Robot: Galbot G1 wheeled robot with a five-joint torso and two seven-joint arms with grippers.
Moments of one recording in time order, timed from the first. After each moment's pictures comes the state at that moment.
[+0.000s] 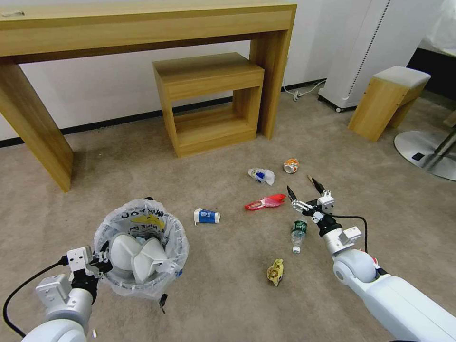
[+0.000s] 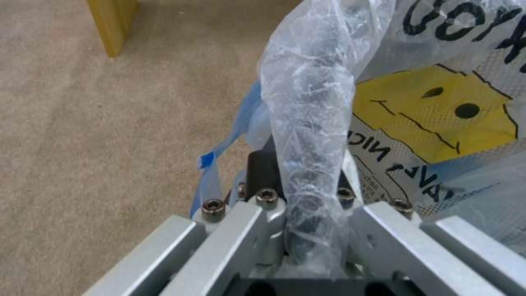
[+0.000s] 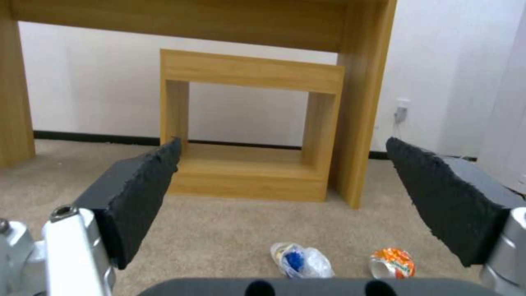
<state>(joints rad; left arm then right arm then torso) 1.74 -1.18 -0.77 -2.23 -0.62 0.34 -0.30 -0.97 0.80 -0.02 1.52 0.61 0.54 0.09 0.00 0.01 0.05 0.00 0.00</state>
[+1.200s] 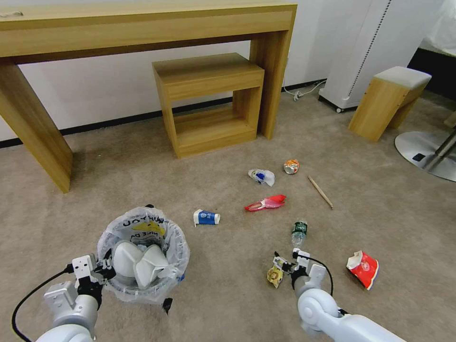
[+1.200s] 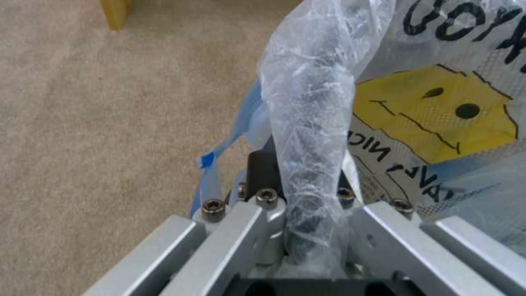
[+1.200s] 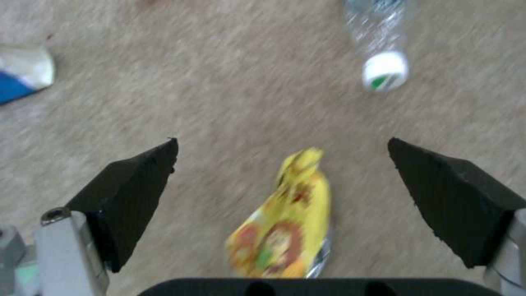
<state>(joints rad) 1.74 -1.22 -0.74 -2.15 -0.59 0.30 -0.28 -0.99 0.89 -0.33 1.62 1.24 0.06 0.70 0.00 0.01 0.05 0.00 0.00</state>
